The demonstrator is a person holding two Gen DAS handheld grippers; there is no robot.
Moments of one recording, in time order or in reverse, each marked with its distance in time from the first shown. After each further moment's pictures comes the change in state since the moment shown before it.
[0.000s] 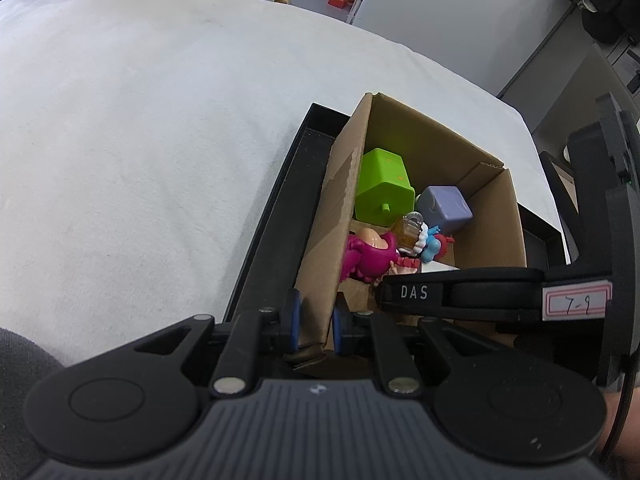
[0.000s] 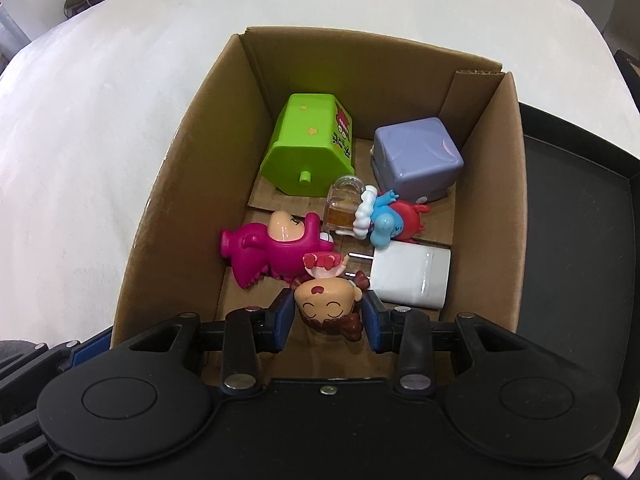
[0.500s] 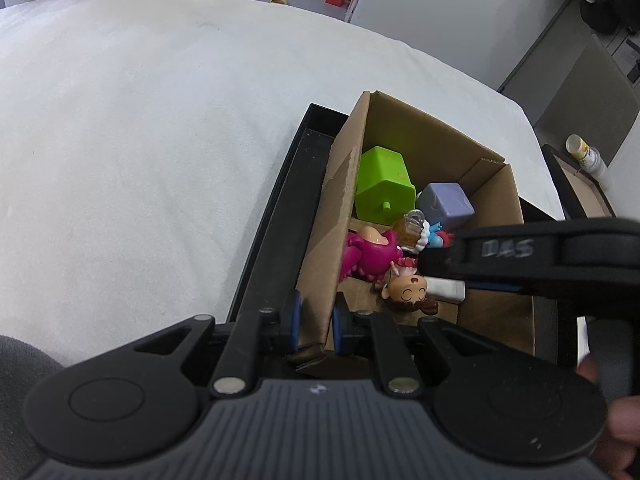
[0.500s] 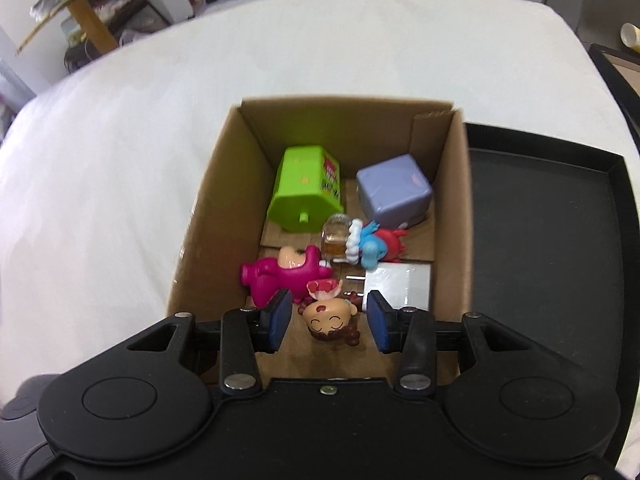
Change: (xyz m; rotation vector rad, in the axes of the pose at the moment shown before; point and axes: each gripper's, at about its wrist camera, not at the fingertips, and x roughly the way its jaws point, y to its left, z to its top) left arm 0.001 -0.005 0.001 0.034 0.006 0.020; right arm -0.044 -0.021 0.004 0.104 -0.105 0.063
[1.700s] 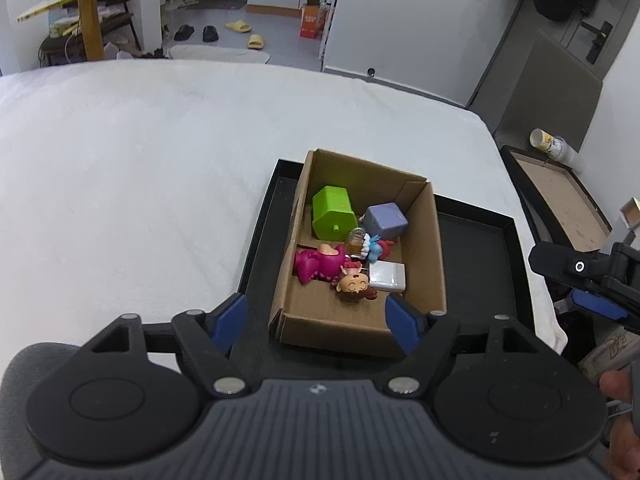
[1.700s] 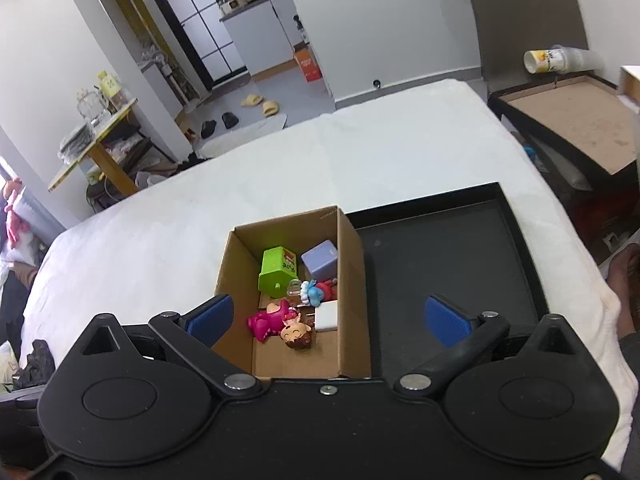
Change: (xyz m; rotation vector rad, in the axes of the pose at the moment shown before) left arm -0.112 -0.043 -0.011 0.126 -0.097 0.033; right arm -0.126 -0.075 -0.065 0.196 -0.365 0.079
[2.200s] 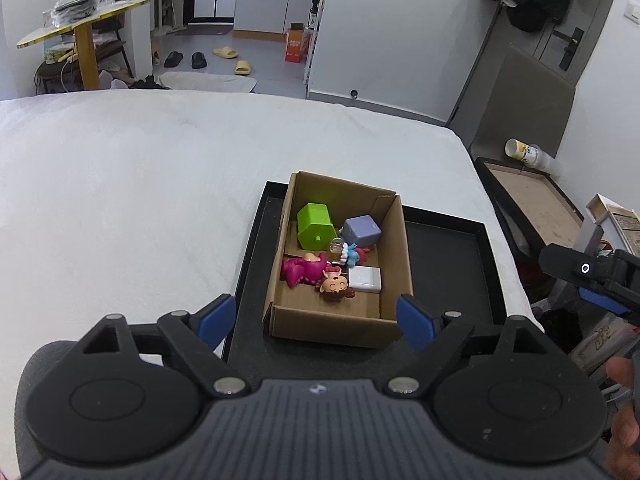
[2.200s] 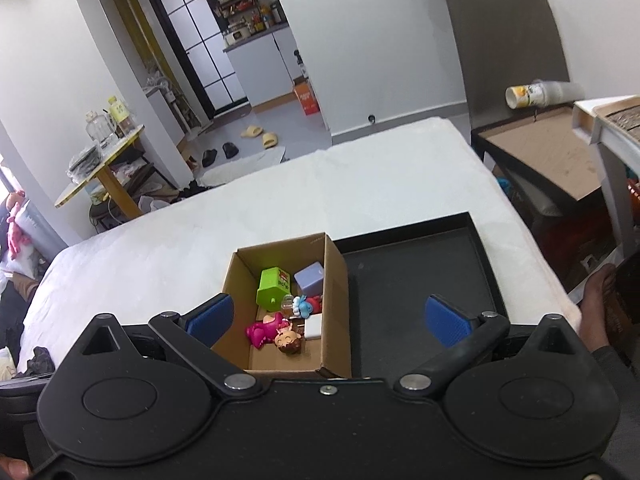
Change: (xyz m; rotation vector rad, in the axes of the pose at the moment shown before) left arm -0.050 -0.007 -0.014 0.035 -0.069 -0.031; right arm -0.054 -0.009 -0.010 -0.022 -0.105 -0.012
